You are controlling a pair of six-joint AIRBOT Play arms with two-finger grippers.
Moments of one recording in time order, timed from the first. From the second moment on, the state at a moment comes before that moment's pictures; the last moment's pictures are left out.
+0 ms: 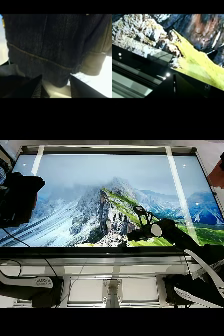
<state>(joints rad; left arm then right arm) 0.50 -1.53 1.35 2.03 -1.05 -1.14 0.54 -1.12 0.74 -1.35 0.88 1.71</state>
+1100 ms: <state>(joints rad) 0.51 -1.58 1.35 2.06 -0.94 -1.06 0.54 -1.12 0.74 -1.28 0.88 1.71</state>
